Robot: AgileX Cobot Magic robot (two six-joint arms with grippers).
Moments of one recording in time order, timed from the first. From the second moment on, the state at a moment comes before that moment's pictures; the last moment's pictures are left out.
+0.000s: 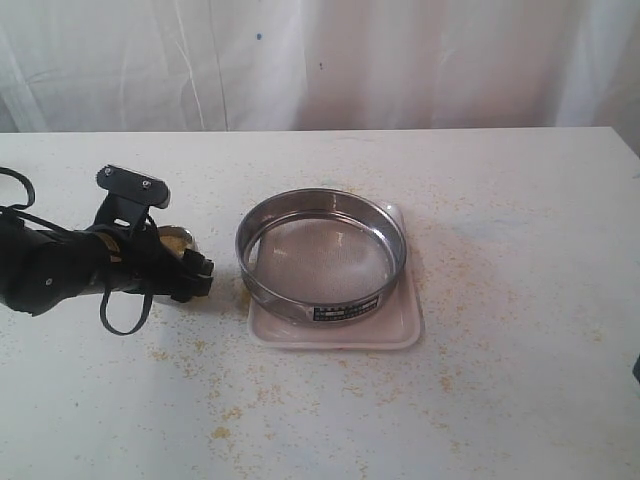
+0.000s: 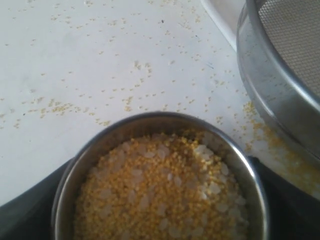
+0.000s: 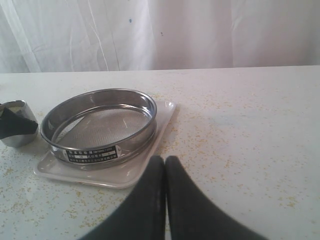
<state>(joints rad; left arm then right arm) -0.24 1.82 -0.78 0.16 -0.27 -0.08 0.32 0.01 -0.01 0.06 0.22 0.04</state>
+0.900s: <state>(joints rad) -0.24 1.83 -0.63 0.02 -0.65 -0.02 0.32 0.01 -0.01 0.06 0.22 0.04</state>
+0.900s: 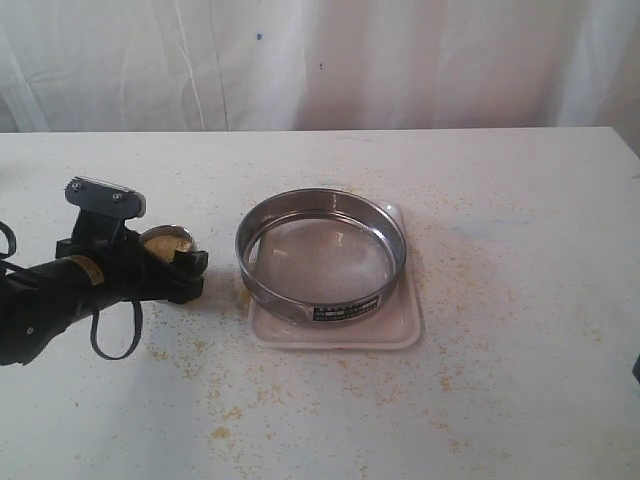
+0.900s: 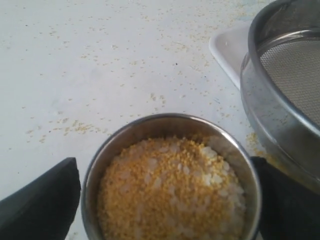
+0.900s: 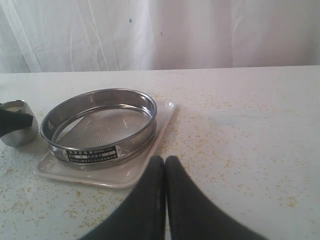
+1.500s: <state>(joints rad) -0.24 1.93 -0.55 -0.02 -0.92 0.00 0.32 0.01 -0.01 0.06 0.22 0.04</state>
